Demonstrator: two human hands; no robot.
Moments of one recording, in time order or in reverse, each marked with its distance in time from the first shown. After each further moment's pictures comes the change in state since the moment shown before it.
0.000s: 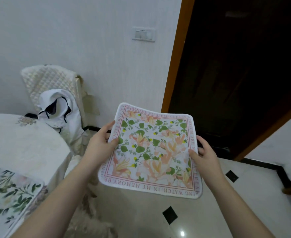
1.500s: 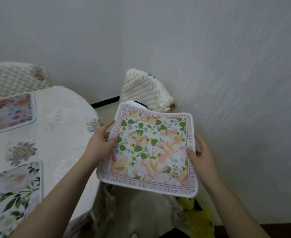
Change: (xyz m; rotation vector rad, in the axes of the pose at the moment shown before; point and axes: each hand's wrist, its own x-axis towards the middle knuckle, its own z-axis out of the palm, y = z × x) left_hand 0.320 -0.126 -0.197 -0.179 0.696 -0.484; right_hand 0.421 -0.197 0.416 -0.093 -0.819 -0.291
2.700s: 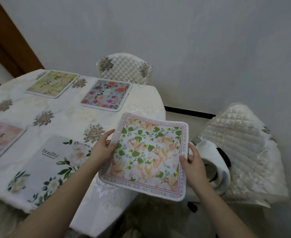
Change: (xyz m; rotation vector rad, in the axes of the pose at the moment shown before) left_hand 0.097 -0.111 -0.112 -0.166 0.685 -0.430; right_hand 0.250 -0.048 0.264 -0.062 -0.797 -0.083
